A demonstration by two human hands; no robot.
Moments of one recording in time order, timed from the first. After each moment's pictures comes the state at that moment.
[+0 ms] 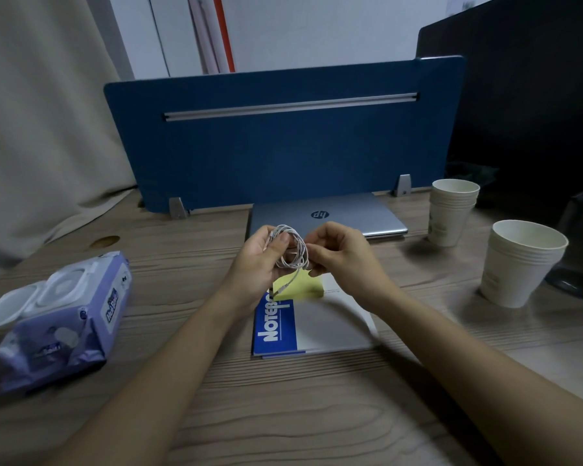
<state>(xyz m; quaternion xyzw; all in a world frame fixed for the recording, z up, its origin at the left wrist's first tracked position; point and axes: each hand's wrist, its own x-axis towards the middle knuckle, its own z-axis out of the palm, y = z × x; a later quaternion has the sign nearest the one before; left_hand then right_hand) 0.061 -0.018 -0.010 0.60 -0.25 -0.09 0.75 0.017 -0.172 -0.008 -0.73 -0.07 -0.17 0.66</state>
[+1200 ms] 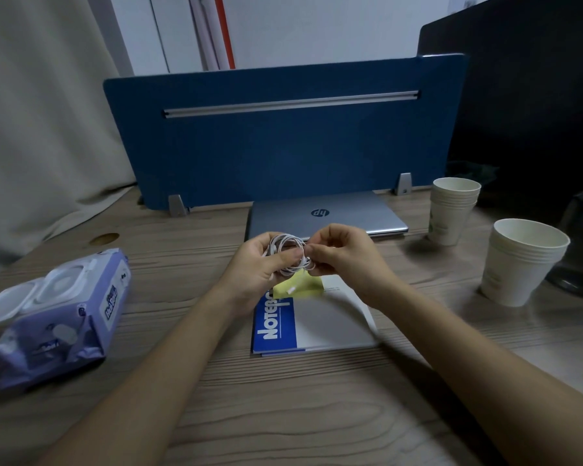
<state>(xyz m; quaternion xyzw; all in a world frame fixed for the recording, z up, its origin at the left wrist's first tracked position) 0.060 -0.014 -0.010 0.61 -0.20 -0.14 0.75 0.017 -0.177 -0.004 -0.72 -0.05 -0.12 0.68</state>
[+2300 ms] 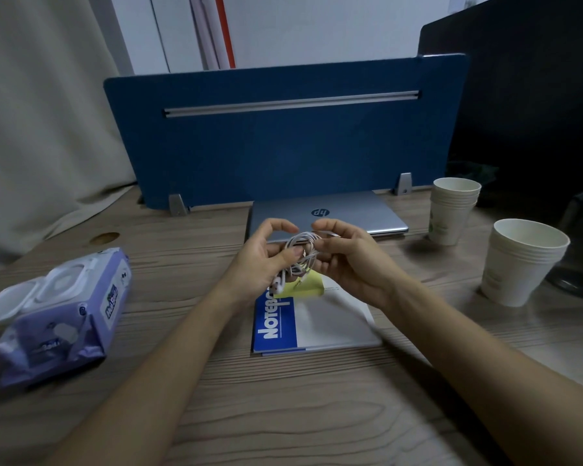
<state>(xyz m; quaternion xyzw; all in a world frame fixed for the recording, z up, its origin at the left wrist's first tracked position) 0.063 -0.010 -0.008 0.67 -0.28 -0.11 0.67 0.013 -0.180 0.002 -0.47 -0.06 0.01 0.88</state>
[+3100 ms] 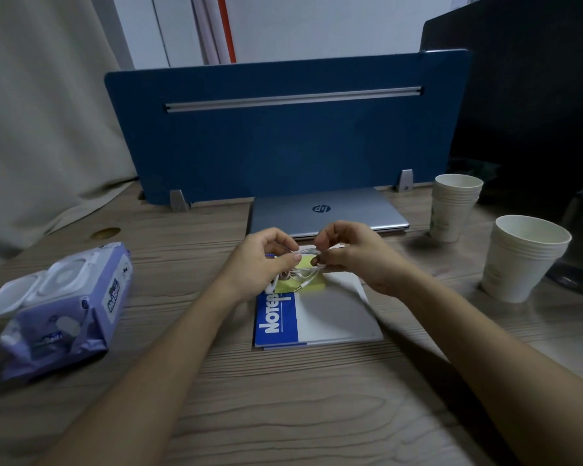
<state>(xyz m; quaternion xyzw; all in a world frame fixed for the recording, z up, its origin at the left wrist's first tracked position) 0.066 -0.001 -0.010 0.81 -0.26 -0.02 0.52 0.015 -0.194 -0.001 -0.76 -0.04 -0.06 0.65</state>
